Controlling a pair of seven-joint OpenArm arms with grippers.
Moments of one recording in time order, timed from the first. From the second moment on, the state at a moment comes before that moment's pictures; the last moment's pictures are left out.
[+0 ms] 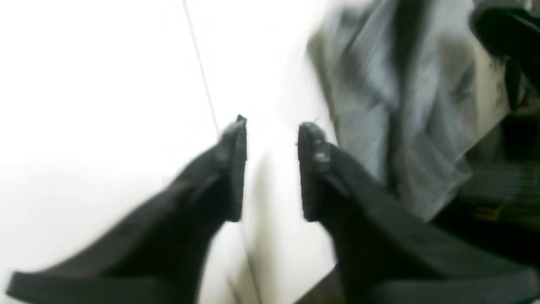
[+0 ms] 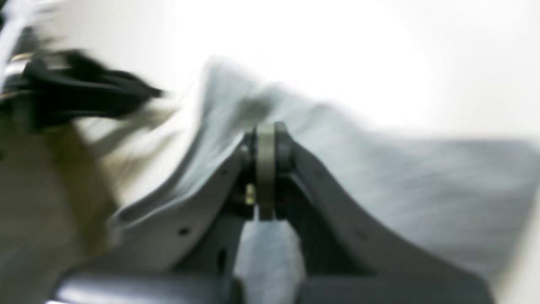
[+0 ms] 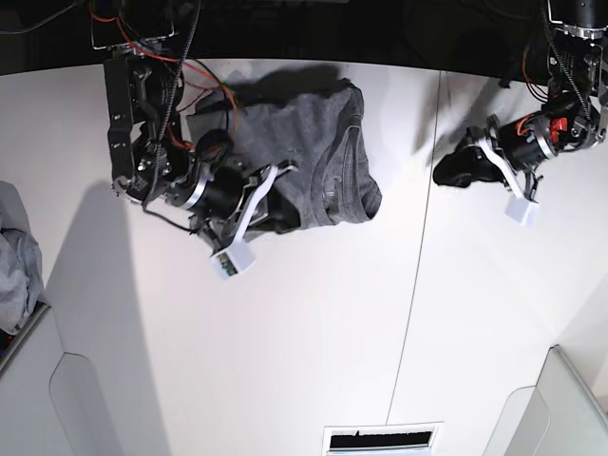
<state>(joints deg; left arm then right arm) 10.1 -24.4 -12.2 79.2 -57.8 -37.7 49.9 2.3 -1.1 -3.4 85.4 24.5 33.6 -48.1</state>
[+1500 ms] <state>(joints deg) -12.6 -16.6 12.1 58.8 -35.8 -38.5 44.9 1.4 6.5 -11.2 75.1 29.5 33.5 -48.4</state>
